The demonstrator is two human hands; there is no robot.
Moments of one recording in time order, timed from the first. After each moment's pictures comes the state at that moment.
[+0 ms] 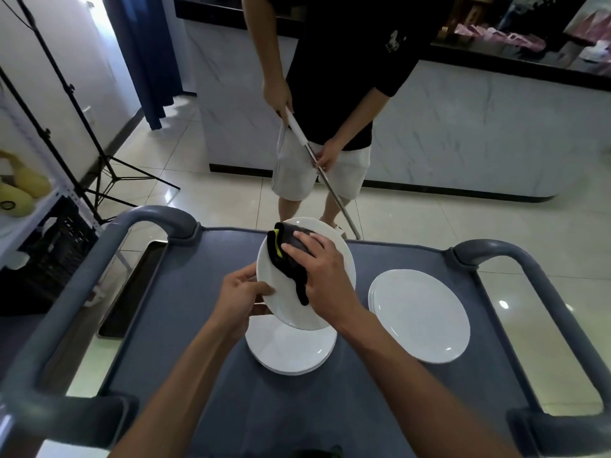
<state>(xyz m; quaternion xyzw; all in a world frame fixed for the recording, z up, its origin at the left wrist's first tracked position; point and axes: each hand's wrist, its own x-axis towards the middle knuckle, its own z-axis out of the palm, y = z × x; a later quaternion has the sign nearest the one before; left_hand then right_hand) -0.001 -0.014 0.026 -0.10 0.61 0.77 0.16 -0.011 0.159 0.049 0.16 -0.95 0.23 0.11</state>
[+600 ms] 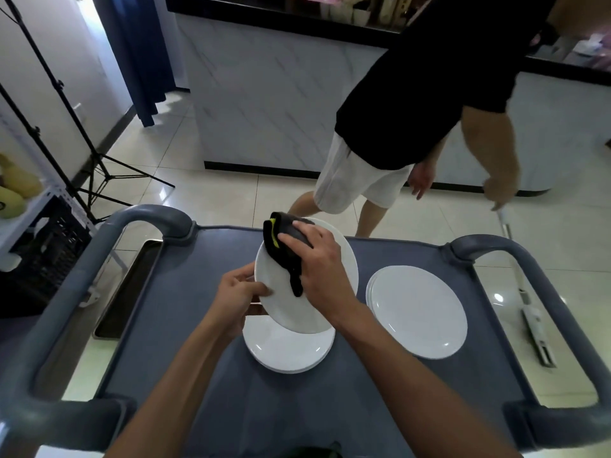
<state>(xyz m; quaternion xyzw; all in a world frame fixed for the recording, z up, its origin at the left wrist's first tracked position) -0.004 -0.016 0.025 -0.10 0.62 0.76 0.18 -0.016 0.152 0.056 0.14 -0.95 0.24 0.16</state>
